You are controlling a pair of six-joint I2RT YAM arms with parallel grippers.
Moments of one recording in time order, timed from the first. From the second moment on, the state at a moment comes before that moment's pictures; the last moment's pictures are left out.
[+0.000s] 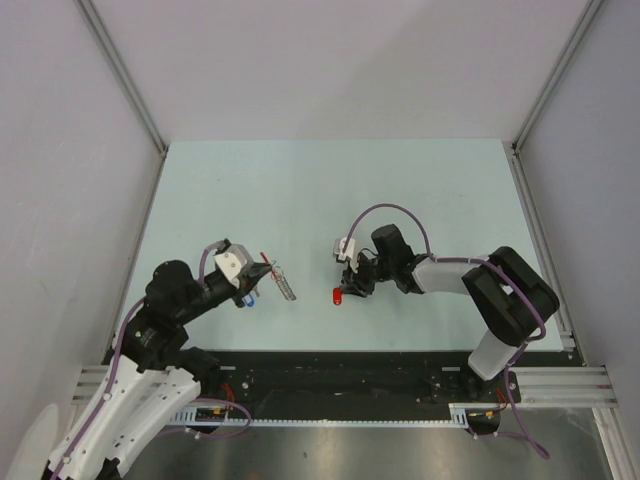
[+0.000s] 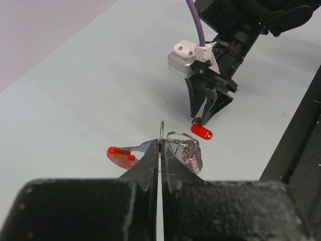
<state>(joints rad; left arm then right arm) -0.50 0.45 0.67 -0.40 0.38 0.21 0.64 1.67 0.73 0.22 -0.65 -0.45</state>
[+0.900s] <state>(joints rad) -0.49 0.47 0.67 -0.40 0.40 0.21 0.61 1.73 0.75 0.22 -0.72 -0.49</state>
